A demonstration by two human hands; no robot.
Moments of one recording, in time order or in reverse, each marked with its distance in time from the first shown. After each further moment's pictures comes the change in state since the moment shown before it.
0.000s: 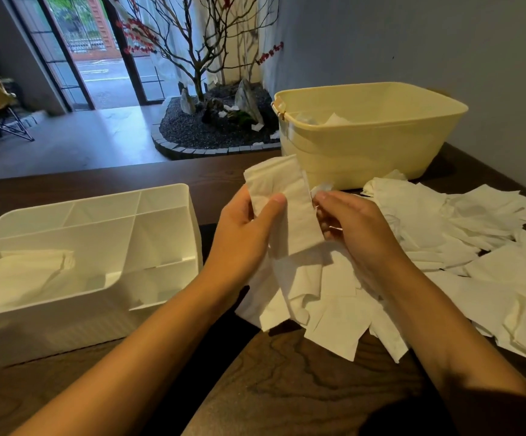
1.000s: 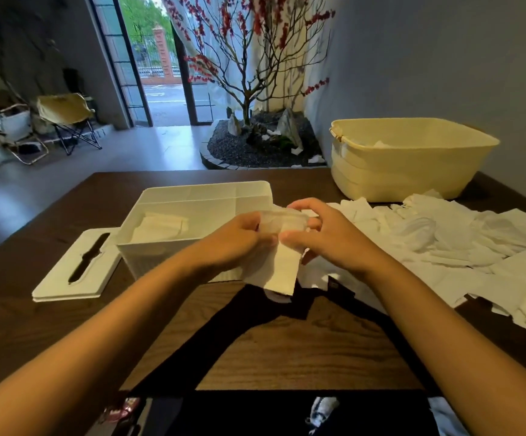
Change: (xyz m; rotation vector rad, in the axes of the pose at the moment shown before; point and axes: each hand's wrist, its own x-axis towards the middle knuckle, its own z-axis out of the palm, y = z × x) left_hand -0.074 0.073 -0.105 0.443 -0.268 -0.301; right_hand -0.069 -0.041 0.089 -0.335 -0.411 -0.117
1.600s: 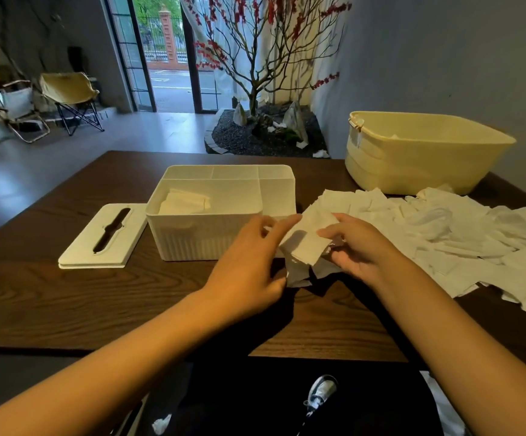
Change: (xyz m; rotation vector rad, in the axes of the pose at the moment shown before) left_hand -0.047 -0.065 0.020 0.594 0.261 0.384; right_hand -0.007 0.014 0.025 0.727 0.206 0.461
